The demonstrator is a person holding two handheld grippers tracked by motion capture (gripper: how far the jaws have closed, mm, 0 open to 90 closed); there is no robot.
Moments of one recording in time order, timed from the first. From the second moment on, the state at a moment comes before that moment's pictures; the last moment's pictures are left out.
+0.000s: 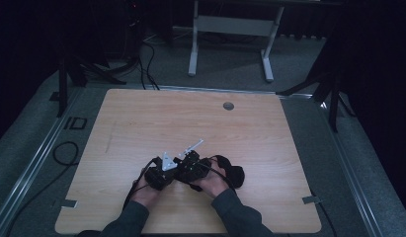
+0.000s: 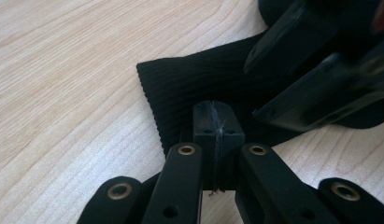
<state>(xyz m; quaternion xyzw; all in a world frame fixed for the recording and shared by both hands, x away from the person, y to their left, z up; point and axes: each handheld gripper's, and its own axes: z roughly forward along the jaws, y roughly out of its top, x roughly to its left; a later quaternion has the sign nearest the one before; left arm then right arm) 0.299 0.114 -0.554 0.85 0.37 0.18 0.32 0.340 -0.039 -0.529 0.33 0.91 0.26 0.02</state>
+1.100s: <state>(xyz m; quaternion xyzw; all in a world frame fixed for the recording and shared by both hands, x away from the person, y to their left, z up) 0.298 0.117 -0.555 0.85 0.38 0.17 0.33 0.364 -0.178 -0.533 0.52 0.80 0.28 0.09</state>
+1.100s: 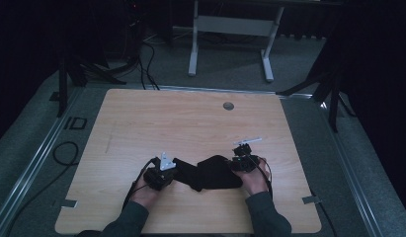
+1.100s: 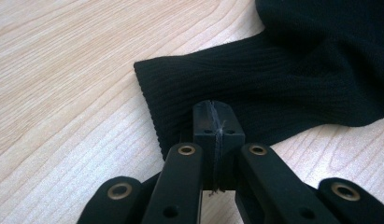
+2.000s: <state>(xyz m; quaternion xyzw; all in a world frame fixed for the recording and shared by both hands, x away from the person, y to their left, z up) 0.298 0.118 -0.554 0.85 0.38 0.17 0.33 0.339 -0.170 -0.512 0.48 0.81 0.31 0.13</state>
